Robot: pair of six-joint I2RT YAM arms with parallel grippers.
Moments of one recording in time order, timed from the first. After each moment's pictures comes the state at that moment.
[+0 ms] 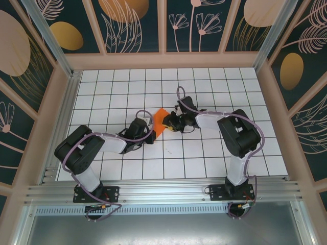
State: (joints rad) left arm -0.68 1.70 0.60 0.35 0.11 -0.56; right arm 0.56 1.87 1.03 -0.06 -0.55 0.99
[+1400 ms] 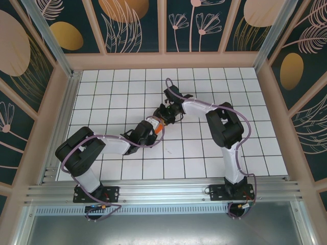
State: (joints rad) left arm -0.76 1.69 0.63 0.25 -0.16 -0.16; right arm 0.61 2.11 1.49 -0.46 -0.53 0.98
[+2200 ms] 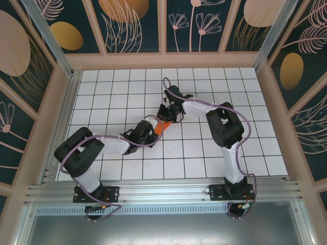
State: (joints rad) left arm -0.76 1.67 0.64 0.21 -0.13 -0.24; right arm 0.61 2.11 1.48 -0.44 -0.47 0.77
